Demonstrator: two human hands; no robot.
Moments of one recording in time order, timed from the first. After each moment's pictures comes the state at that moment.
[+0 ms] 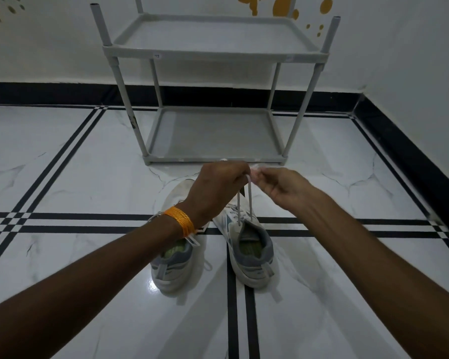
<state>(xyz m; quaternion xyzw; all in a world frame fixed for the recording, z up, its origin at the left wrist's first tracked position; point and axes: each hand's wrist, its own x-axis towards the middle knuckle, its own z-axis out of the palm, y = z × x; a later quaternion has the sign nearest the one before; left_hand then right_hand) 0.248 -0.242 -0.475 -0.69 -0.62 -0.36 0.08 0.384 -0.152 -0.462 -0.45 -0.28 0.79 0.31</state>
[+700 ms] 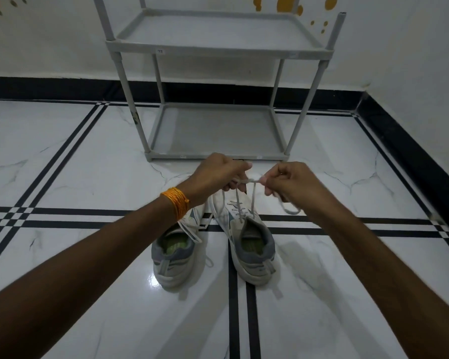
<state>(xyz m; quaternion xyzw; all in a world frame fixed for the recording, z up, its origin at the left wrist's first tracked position) 0.235 -0.236 -0.456 -0.47 -0.68 -0.39 -0.41 0.412 -0.185 -0.437 -0.46 -0.73 0.47 0.20</state>
